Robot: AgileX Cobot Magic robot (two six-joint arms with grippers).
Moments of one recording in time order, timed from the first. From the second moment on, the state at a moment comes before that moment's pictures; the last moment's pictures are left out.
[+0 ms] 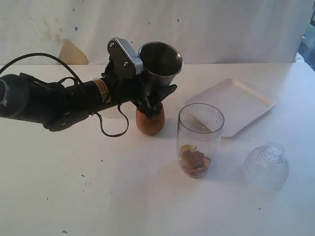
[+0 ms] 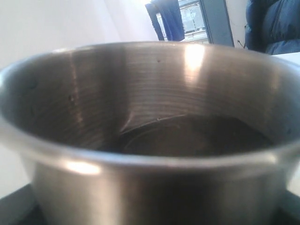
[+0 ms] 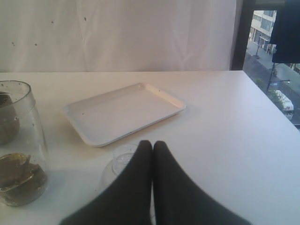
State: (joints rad) left arm -0.51 2.00 -1.09 0.62 -0.81 -0.04; right arm -0.08 0.00 -0.01 0.00 0.21 0.04
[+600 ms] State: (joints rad) left arm -0.57 2.00 -1.09 0.63 -0.79 0.00; right arm -0.08 0.00 -0.01 0.00 0.21 0.06
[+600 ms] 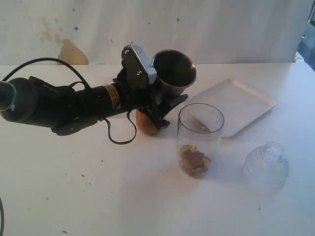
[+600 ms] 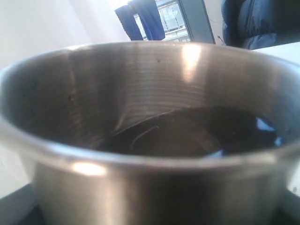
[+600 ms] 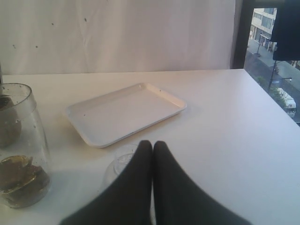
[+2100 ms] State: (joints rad) left arm -0.57 2.00 -1.14 0.67 -0.70 0.27; right arm -0.08 0.00 -0.01 0.00 0.21 0.06
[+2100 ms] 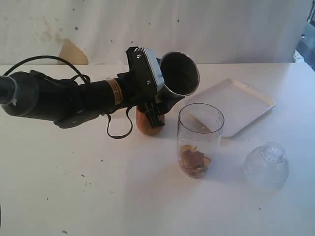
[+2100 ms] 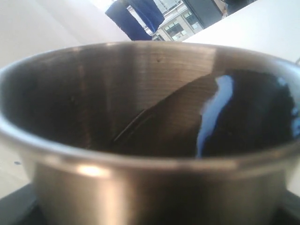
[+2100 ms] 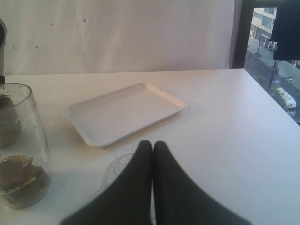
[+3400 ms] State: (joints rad) left arm -0.60 2.00 -1.14 0.69 -0.65 0.49; right arm -0.08 0.00 -0.01 0.00 0.21 0.06
